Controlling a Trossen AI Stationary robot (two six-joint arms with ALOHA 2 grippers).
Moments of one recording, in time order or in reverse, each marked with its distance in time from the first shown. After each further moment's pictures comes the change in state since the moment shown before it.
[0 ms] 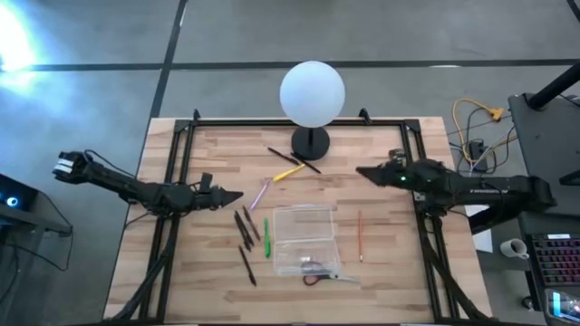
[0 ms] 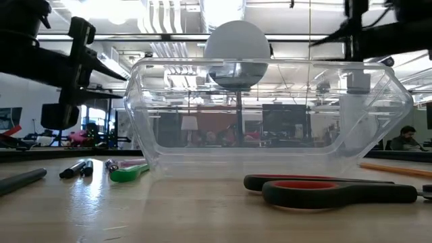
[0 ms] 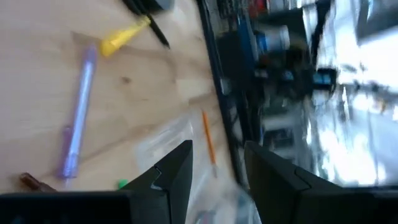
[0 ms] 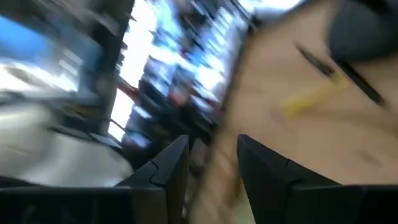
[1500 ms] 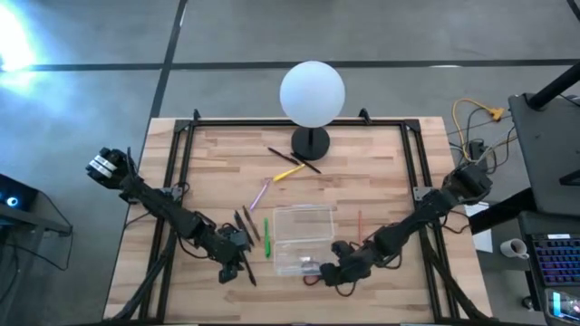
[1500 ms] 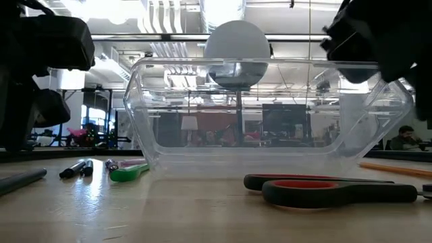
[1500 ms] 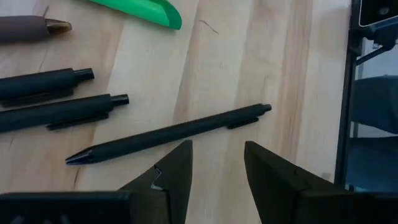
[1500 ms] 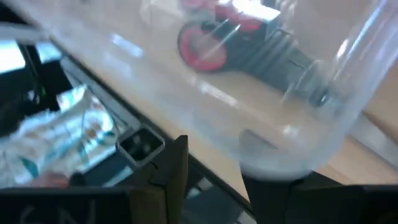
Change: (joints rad) left arm -0.331 0.753 0.560 -0.497 0.471 0.492; right arm 0.717 1.153 0.658 -0.181 -0.104 0.664
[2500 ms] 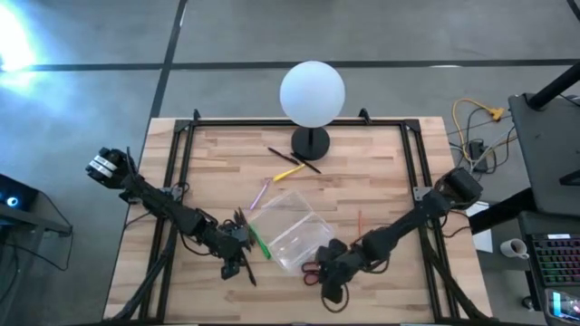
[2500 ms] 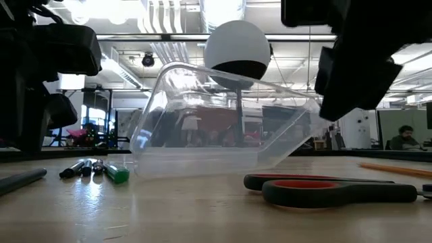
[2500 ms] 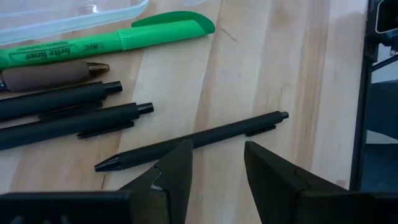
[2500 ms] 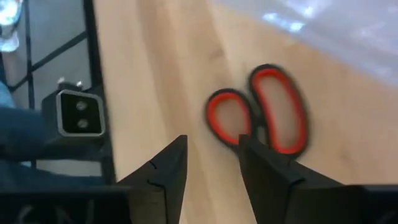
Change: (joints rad) left arm 0.038 -0.004 -0.008 -0.016 0.001 0.030; right arm -0.013 0.109 0.200 -0.173 0.093 -0.996
